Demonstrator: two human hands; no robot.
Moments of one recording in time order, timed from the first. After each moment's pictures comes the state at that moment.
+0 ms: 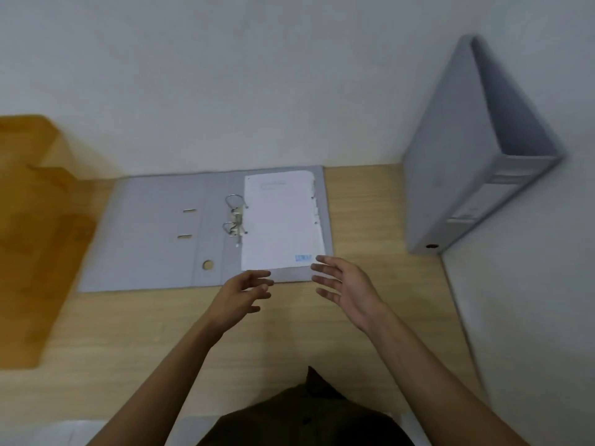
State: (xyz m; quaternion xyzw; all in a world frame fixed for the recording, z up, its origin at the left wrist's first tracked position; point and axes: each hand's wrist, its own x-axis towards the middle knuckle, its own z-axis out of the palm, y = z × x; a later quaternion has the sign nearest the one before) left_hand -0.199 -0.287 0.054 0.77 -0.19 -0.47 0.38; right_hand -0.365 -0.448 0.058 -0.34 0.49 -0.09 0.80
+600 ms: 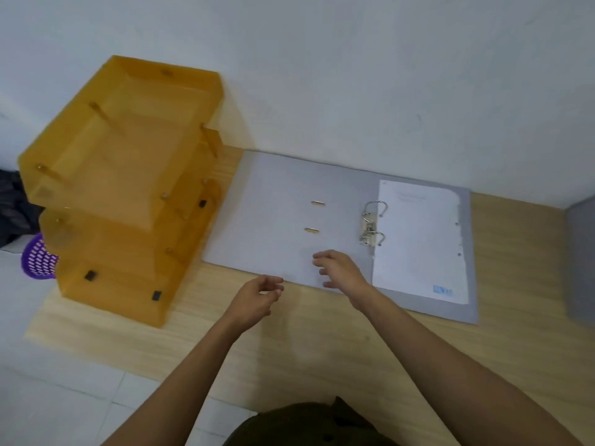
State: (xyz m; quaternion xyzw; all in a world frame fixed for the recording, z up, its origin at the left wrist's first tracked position) left_hand -0.013 -0.119 0.014 0.81 -0.07 -0.43 0.39; right_hand -0.090 -0.312 0.006 -0.64 0.42 0.12 0.64
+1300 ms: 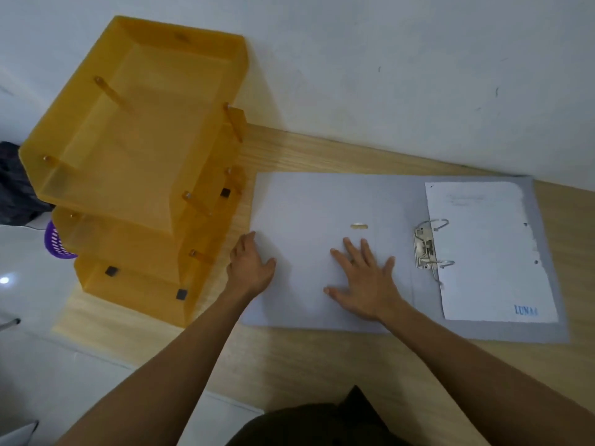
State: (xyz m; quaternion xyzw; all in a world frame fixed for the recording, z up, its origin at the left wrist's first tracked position) left_hand 0.087 -0.108 -0.030 0.93 -0.09 -0.30 0.20; right_hand -0.075 -0.299 -0.058 -0.93 0.18 0.23 0.20
